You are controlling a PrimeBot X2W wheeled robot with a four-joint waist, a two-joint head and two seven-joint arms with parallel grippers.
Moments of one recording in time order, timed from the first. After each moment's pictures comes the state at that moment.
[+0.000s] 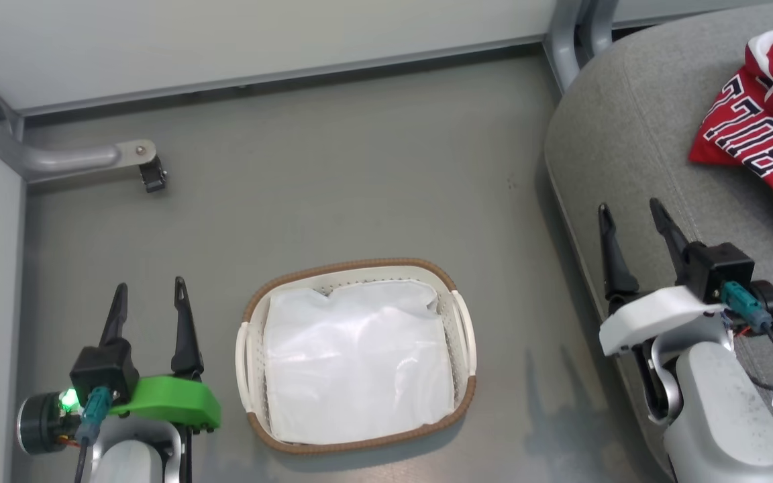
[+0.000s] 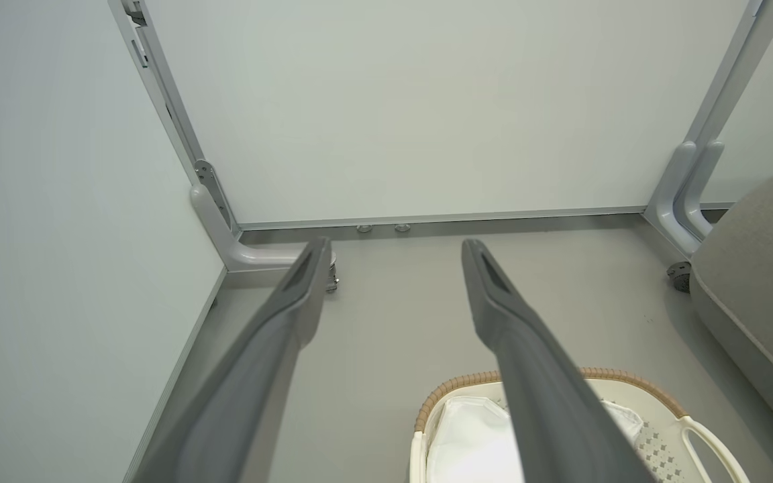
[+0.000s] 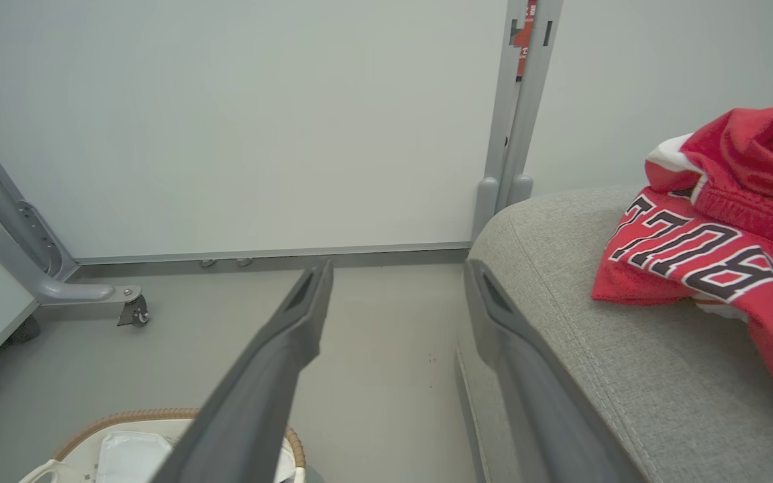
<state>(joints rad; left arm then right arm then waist) -0.17 0.05 0.00 0.32 -0.11 -0.01 -0.26 -0.38 -0.05 -0.02 0.41 0.12 0.13 -0.26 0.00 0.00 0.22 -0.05</state>
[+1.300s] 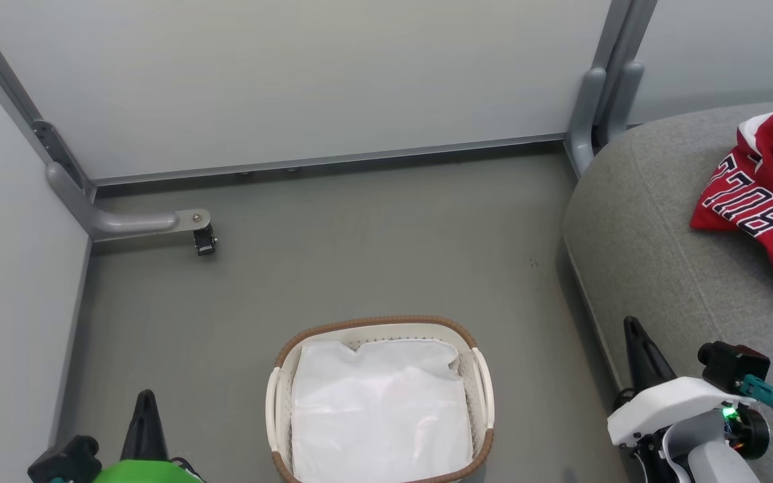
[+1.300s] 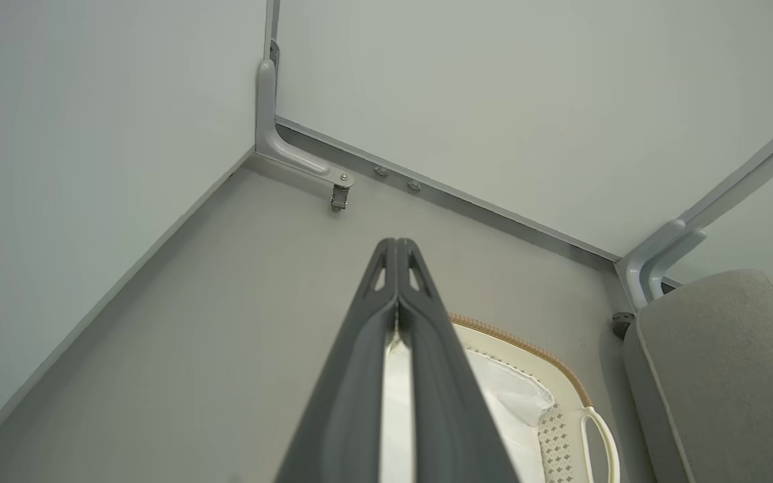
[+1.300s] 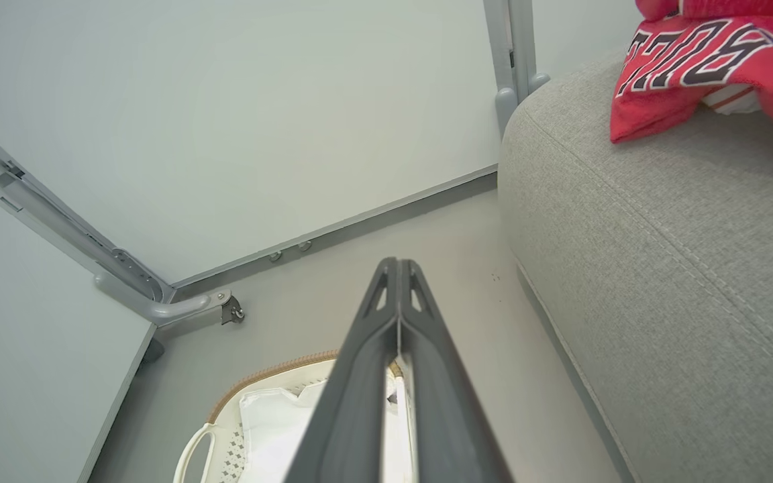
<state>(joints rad) 0.04 0.04 0.04 0.33 -0.47 -0.06 -0.18 -0.13 -0.04 0.00 0.40 0.44 0.13 -0.19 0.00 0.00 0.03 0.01</state>
